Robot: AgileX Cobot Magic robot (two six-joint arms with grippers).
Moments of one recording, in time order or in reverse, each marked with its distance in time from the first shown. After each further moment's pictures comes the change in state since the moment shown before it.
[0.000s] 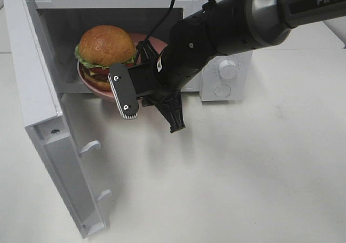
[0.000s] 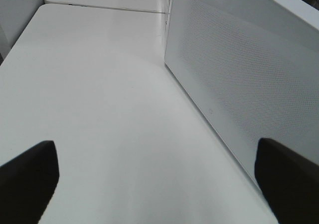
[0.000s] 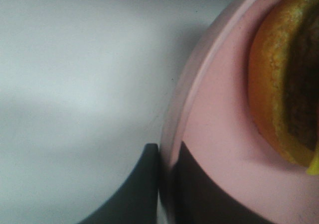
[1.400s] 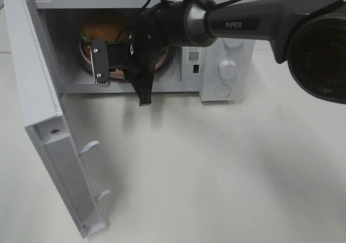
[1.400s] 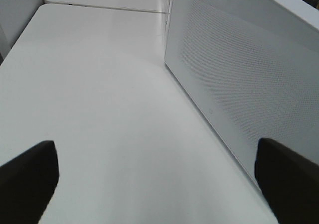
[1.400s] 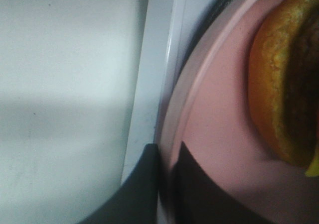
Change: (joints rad) left arm 0.000 0.000 0.000 0.000 0.000 0.000; right arm -0.024 0.351 -0.559 -0.122 0.157 0.233
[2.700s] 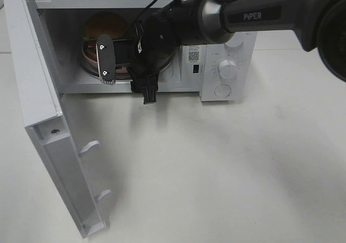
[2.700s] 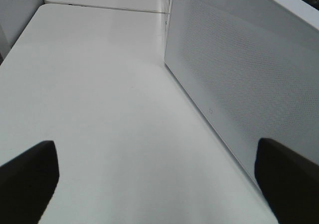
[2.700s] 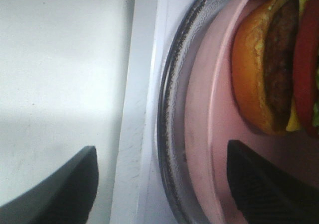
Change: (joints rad) left arm 0.000 0.000 0.000 0.000 0.000 0.000; right arm -0.016 -0.095 0.171 0.002 -0.139 0.002
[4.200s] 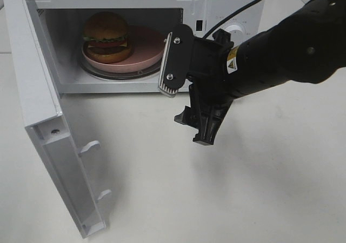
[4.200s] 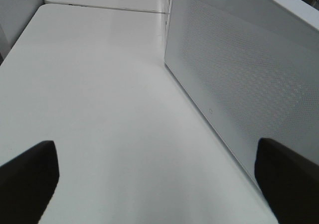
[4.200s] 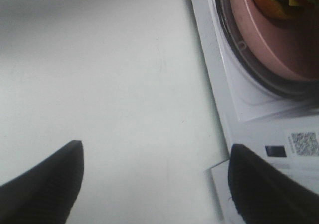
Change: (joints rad) left arm 0.000 0.000 0.000 0.000 0.000 0.000; right arm 0.000 -0.697 0.859 0.129 -0.180 0.330
